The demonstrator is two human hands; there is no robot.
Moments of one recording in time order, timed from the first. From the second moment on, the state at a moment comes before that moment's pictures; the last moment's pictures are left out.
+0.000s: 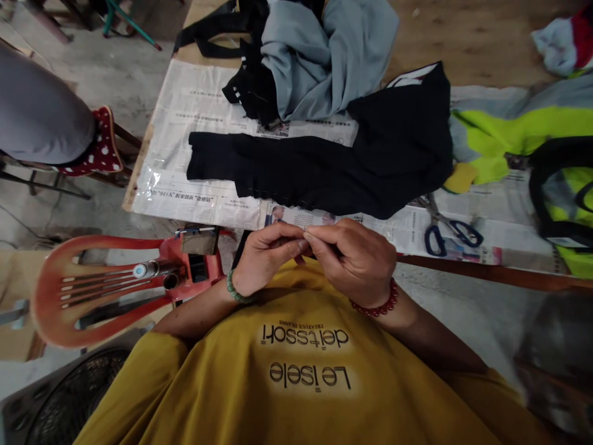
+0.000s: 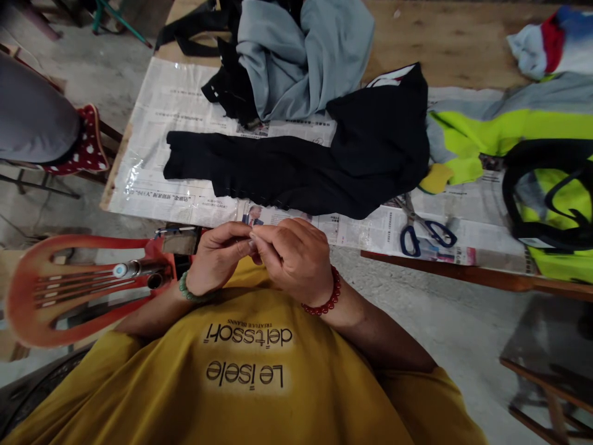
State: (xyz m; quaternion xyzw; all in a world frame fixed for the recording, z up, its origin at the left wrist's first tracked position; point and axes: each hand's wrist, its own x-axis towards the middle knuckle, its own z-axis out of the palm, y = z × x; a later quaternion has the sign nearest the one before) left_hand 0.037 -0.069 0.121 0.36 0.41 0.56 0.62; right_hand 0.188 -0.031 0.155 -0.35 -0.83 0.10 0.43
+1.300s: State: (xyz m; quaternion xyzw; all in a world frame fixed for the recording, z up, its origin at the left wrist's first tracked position) left_hand 0.030 -0.044 0.169 0.42 0.39 0.59 0.57; right_hand 0.180 -0.014 0.196 -0.32 -0.81 -0.10 0.48
